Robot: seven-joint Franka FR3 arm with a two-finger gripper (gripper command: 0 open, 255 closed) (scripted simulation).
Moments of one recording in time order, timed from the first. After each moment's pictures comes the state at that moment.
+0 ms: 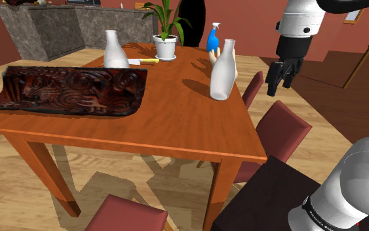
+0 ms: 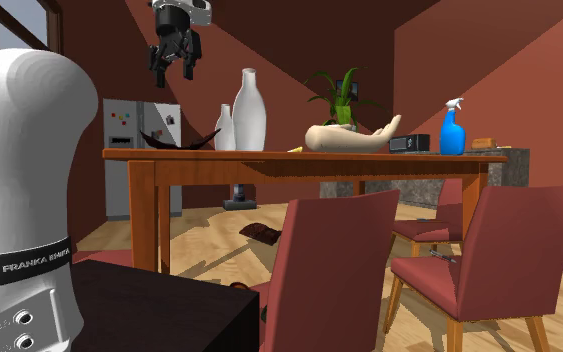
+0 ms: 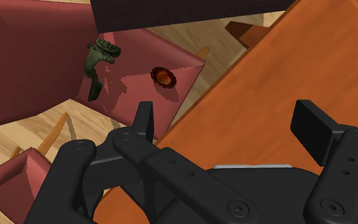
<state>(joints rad) -0.01 -0.79 0.01 -2.33 -0.05 1.47 0.10</state>
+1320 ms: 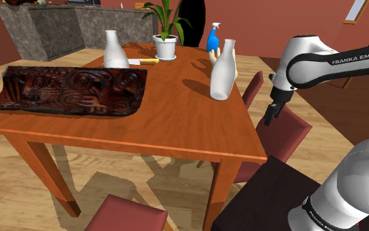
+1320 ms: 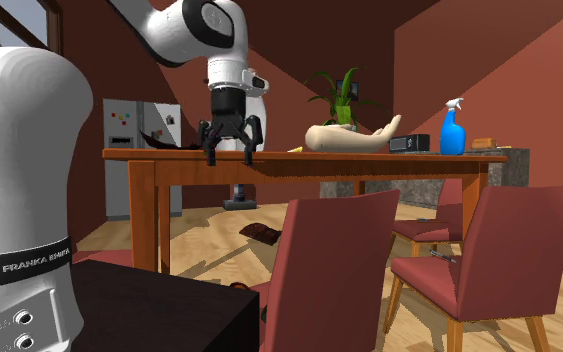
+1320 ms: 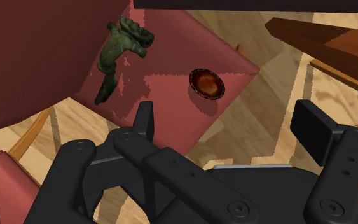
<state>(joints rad) -0.10 -0.67 -0.35 -2.73 -0.27 2.05 -0.26</state>
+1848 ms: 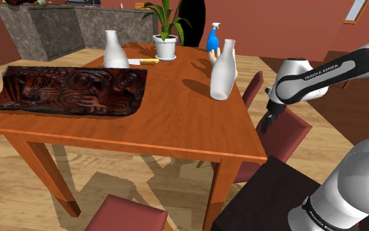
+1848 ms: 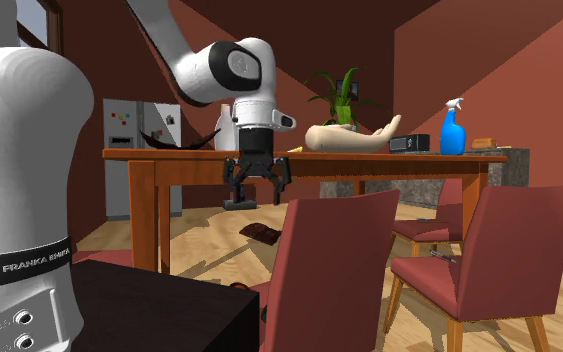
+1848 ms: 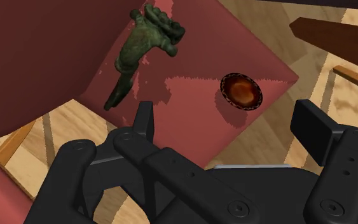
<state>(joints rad) -0.08 -0.38 -0.54 -2.74 -0.29 2.38 -0.46</state>
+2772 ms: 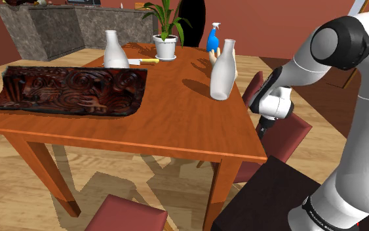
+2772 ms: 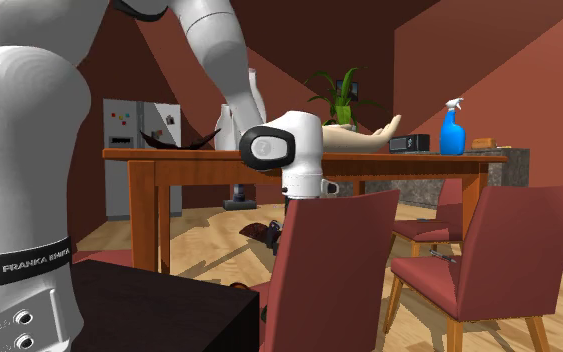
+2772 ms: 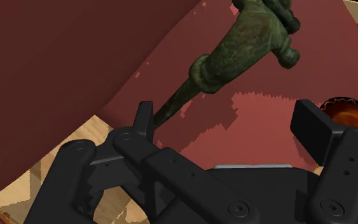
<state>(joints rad) -0.12 0.34 -0.52 -2.49 0.52 2.74 -1.30</state>
